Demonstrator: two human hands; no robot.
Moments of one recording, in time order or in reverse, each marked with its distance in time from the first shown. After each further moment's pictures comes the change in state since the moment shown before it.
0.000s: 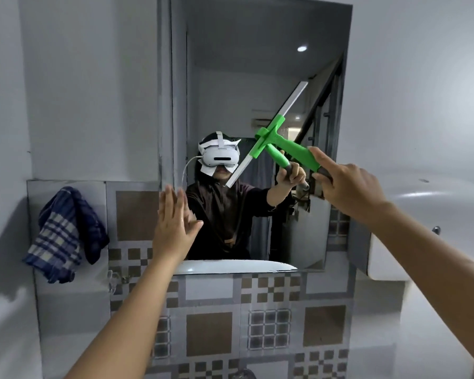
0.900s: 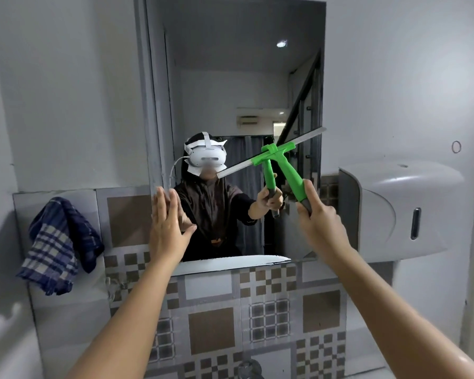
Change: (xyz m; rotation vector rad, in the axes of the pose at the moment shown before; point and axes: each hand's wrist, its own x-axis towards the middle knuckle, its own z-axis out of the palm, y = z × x) left_hand -0.001 0.011 -0.009 0.000 -0.033 -0.068; right_hand -0.070 -0.042 0.043 0.355 -0.024 0.393
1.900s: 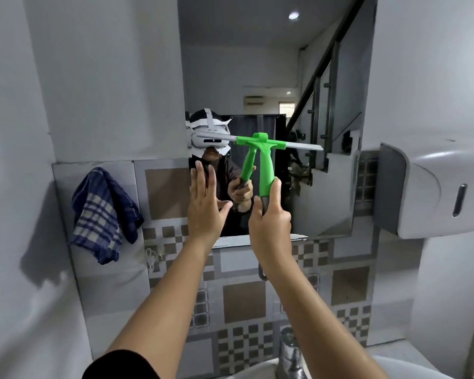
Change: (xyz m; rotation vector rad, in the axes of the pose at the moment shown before) left_hand -0.005 -0.018 0.004 -0.121 0.061 0.196; right_hand -0.073 -0.143 0.105 0.406 0.011 0.207
